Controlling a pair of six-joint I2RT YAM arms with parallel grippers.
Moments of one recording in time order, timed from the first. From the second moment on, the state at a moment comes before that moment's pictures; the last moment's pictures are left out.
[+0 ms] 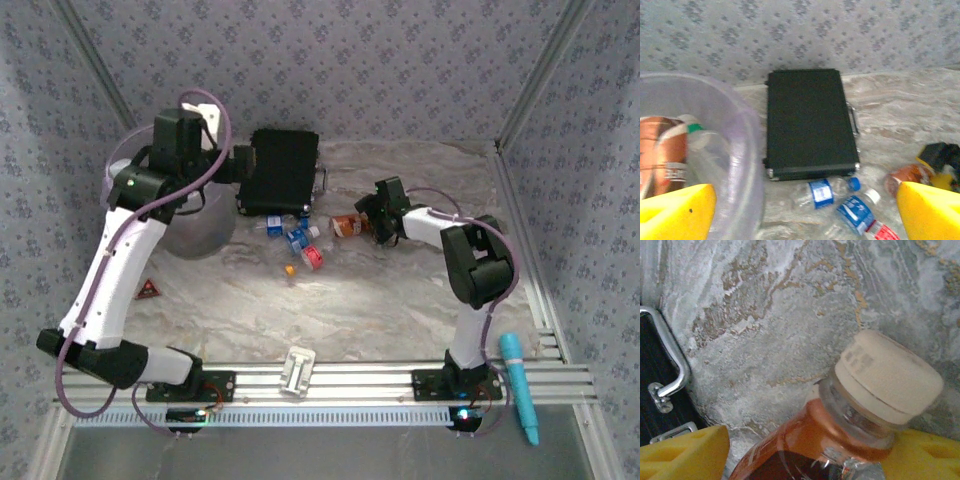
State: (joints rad) left arm -0.41 1.36 1.75 -0.94 -0.16 -0.18; right arm 0.35 1.91 1.14 -0.10 -0.09 1.24
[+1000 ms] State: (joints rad) left arm -0.60 1.58 1.63 -0.69 0.17 -0.41; right arm 0.26 1.65 1.16 -0.19 -0.19 1.00
